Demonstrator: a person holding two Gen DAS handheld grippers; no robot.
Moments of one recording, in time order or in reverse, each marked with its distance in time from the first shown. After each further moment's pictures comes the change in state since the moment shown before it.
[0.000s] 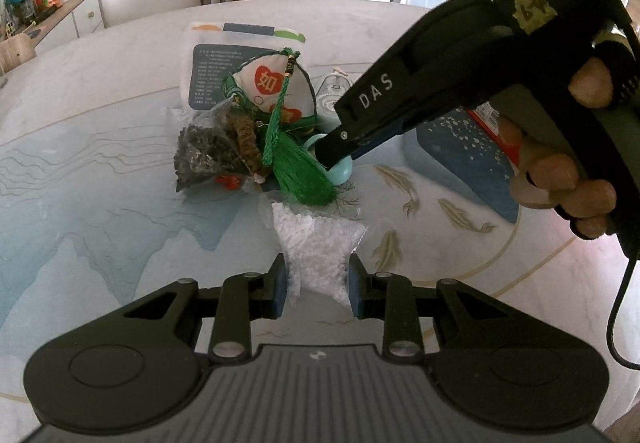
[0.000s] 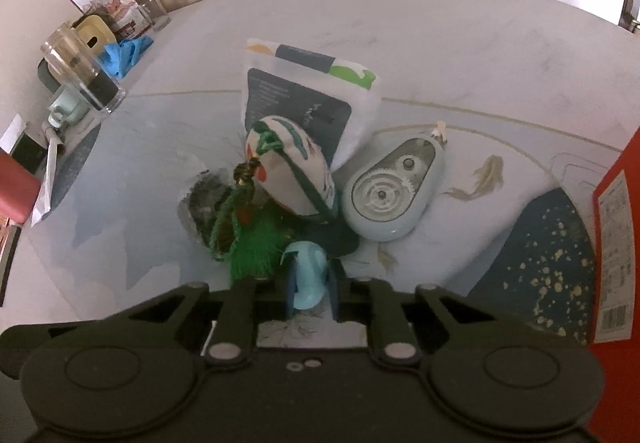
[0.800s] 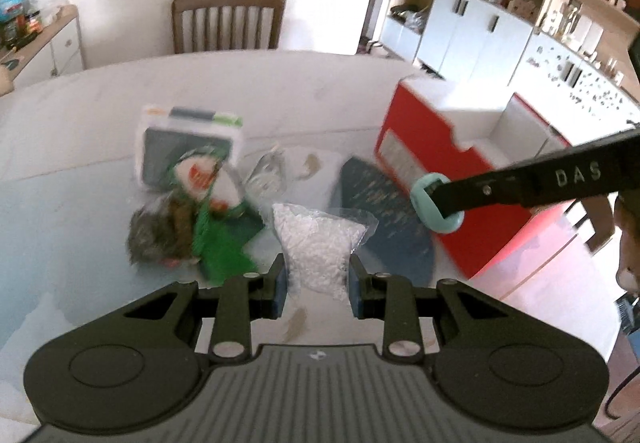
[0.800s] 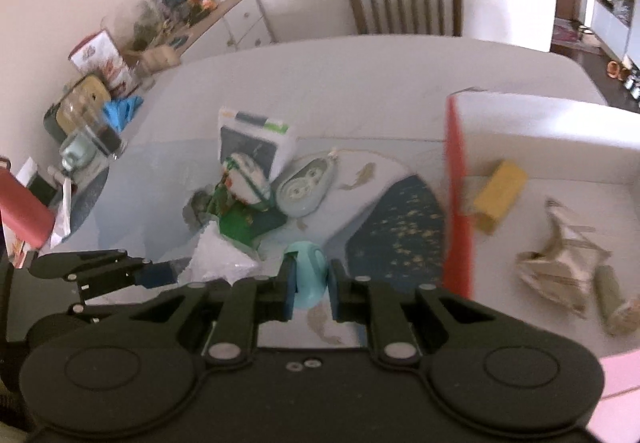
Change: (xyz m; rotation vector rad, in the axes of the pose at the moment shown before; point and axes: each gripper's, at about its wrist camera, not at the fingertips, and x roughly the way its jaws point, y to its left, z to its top) left arm -0.044 -0.042 0.051 -0.019 -0.096 -0.108; right arm -0.140 -0.036 -0.049 0.091 -0.155 -0.073
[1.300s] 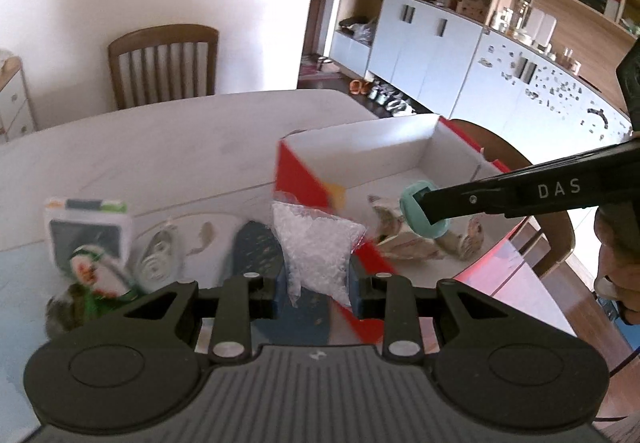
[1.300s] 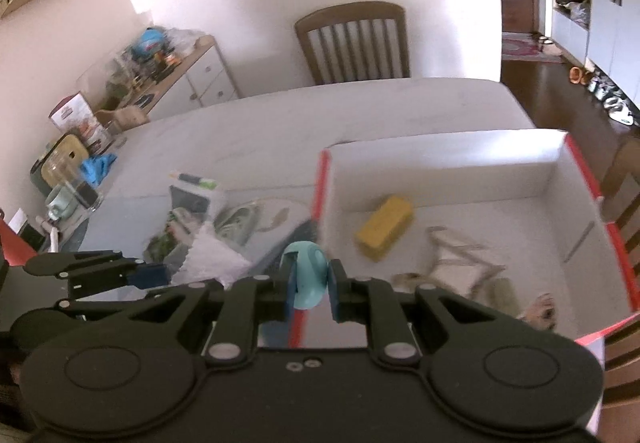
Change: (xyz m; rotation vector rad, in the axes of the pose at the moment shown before) left arm 0.016 -0.097 0.051 0.109 -0.046 -0.086; right arm -0.068 -0.085 0.002 0.072 -0.123 -0.047
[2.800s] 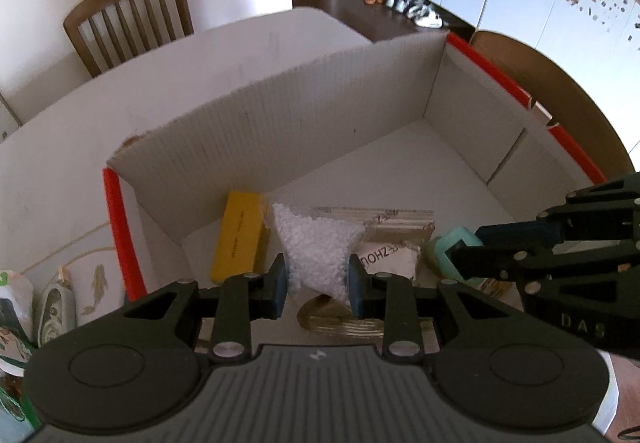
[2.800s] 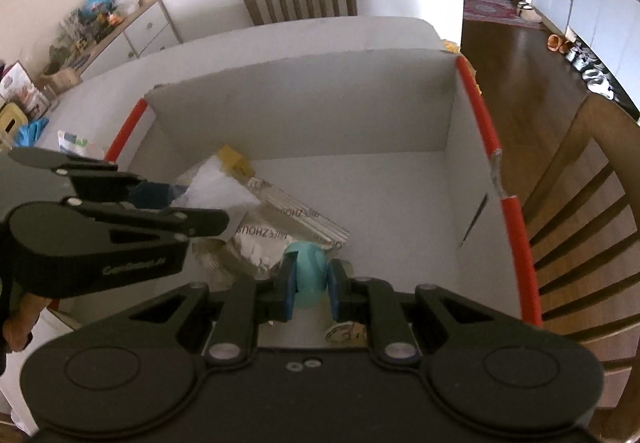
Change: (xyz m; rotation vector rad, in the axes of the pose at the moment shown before) left arm 0.177 -0.098 0.060 0.094 0.304 0.140; right arm 0.045 -0.145 -0.007 -0.034 0.157 -0.062
